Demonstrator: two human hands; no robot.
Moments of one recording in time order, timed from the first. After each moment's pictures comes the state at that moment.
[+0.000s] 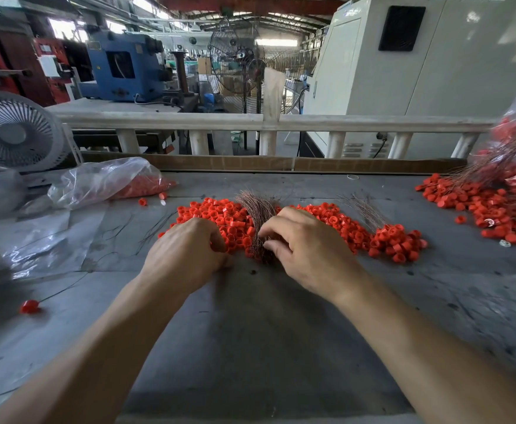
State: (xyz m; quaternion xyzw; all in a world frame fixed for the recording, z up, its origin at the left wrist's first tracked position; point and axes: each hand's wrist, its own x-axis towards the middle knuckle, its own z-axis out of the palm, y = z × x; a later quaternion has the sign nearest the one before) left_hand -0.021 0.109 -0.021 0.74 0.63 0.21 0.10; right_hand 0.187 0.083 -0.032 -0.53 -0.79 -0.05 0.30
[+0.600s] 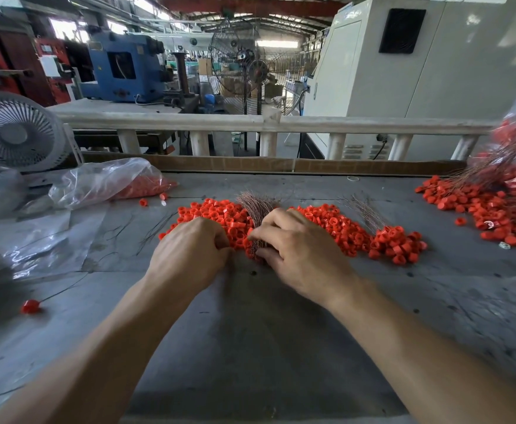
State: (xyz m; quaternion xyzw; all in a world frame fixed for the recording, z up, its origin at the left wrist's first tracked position) left_hand -0.017 0.109 -0.026 0.74 0.62 0.25 0.07; right_hand 0.178 0.082 -0.033 -0.50 -0.82 -0.08 0.27
